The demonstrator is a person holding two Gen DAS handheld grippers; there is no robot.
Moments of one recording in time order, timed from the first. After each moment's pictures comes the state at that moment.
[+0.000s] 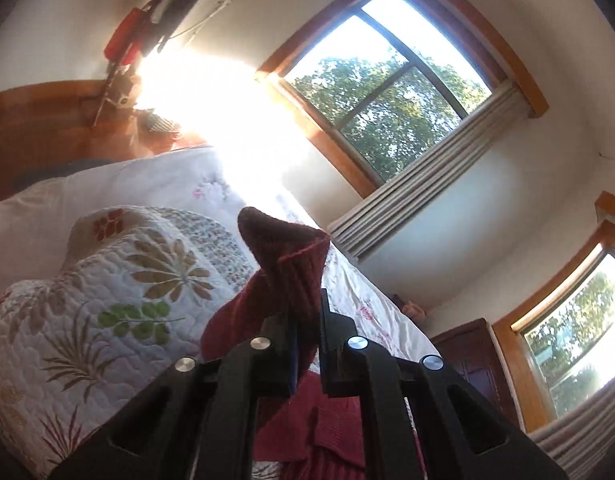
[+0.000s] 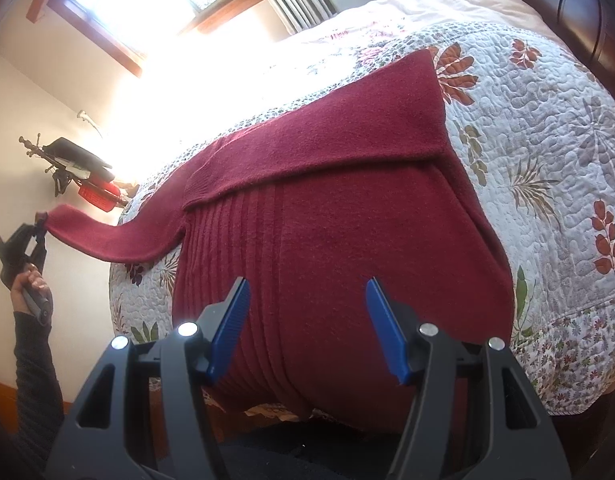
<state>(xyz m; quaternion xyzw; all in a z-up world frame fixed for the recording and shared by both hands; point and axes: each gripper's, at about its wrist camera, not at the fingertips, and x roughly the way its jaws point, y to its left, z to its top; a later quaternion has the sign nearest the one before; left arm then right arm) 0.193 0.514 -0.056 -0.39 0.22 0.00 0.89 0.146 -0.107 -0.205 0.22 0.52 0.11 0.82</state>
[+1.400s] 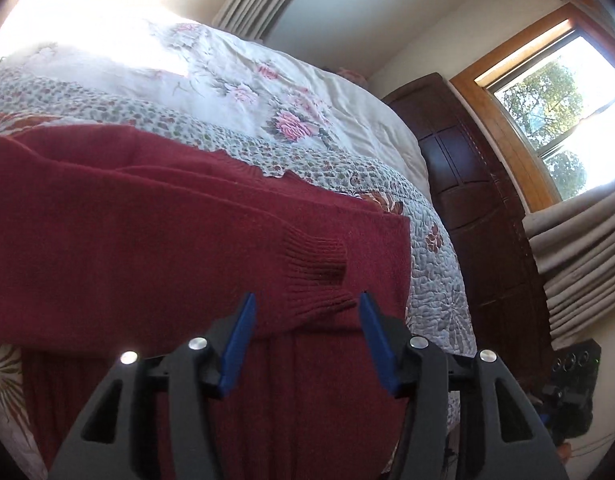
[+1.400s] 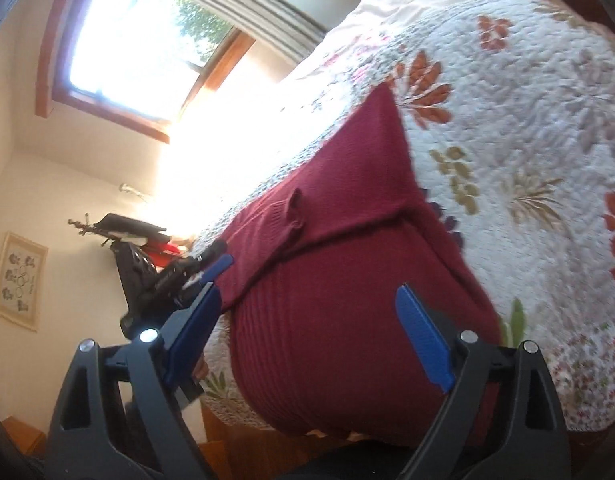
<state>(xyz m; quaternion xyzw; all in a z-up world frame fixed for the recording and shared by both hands) 0.264 0.156 -0.175 -0.24 0.50 -0.23 0.80 0.199 -0.209 -0.208 0.39 0.48 0.17 0.77</state>
